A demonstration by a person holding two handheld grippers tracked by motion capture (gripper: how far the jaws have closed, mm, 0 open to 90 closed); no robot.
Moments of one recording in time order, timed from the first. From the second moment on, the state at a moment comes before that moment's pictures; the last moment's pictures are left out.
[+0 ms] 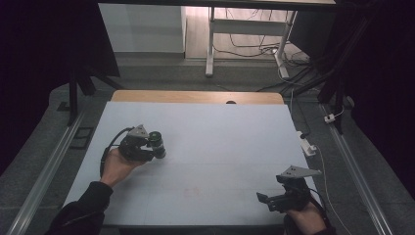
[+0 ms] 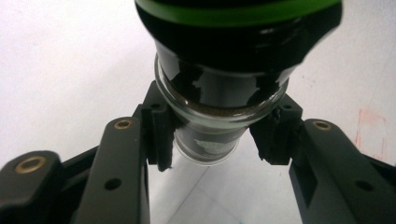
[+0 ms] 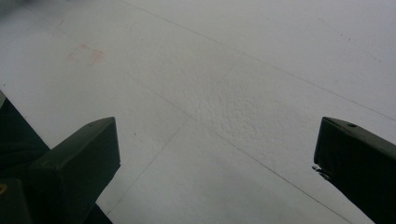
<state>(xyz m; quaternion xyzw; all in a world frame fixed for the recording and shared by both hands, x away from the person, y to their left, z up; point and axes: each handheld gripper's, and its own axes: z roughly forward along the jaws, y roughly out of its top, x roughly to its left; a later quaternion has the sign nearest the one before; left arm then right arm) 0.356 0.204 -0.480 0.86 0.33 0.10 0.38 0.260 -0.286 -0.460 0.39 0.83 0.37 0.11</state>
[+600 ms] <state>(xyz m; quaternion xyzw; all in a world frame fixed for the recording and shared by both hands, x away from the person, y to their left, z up) 0.375 0.153 -0.464 0.86 0.33 0.11 0.37 0.260 -0.287 -0.460 0.40 0.83 0.38 0.11</state>
